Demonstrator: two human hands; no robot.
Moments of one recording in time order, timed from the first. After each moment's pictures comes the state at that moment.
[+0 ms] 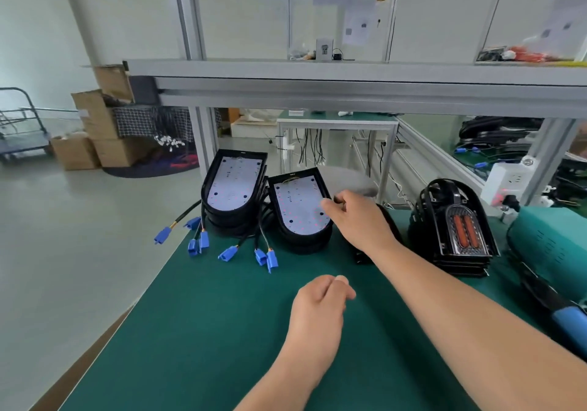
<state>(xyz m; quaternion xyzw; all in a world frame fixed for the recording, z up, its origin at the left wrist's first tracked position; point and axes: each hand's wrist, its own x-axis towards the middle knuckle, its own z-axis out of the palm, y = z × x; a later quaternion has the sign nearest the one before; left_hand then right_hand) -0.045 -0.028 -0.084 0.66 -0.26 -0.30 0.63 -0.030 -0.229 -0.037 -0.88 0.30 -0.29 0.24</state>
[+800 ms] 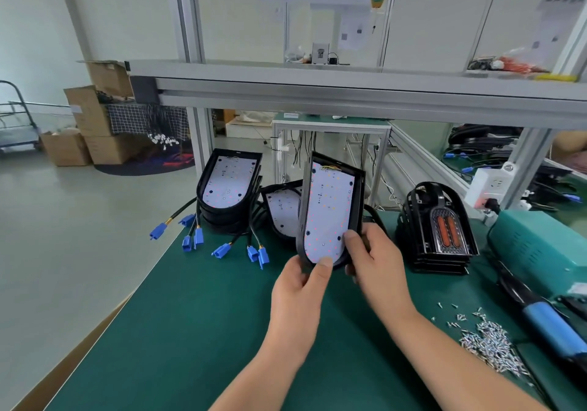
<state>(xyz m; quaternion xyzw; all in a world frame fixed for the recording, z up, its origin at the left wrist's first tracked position) -0.043 -0.022 -0.075 0.61 -0.26 -0.23 0.71 -0.111 -0.163 -0.069 -0.76 0.25 -0.45 0.39</state>
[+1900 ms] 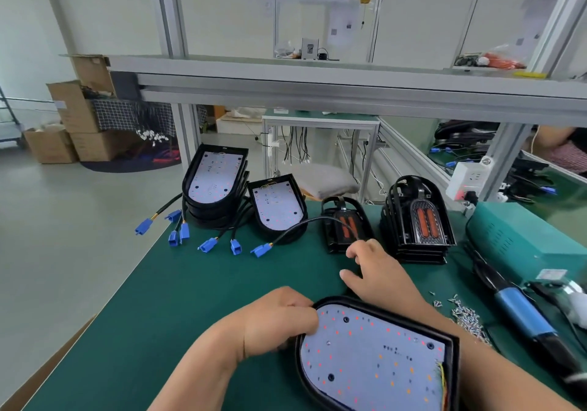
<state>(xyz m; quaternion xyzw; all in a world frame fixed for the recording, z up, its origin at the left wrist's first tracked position) -0.028 0.019 -0.045 0.68 -0.47 -0.43 0.36 -0.159 -0.201 -0.082 -0.94 0.30 -0.11 0.14</state>
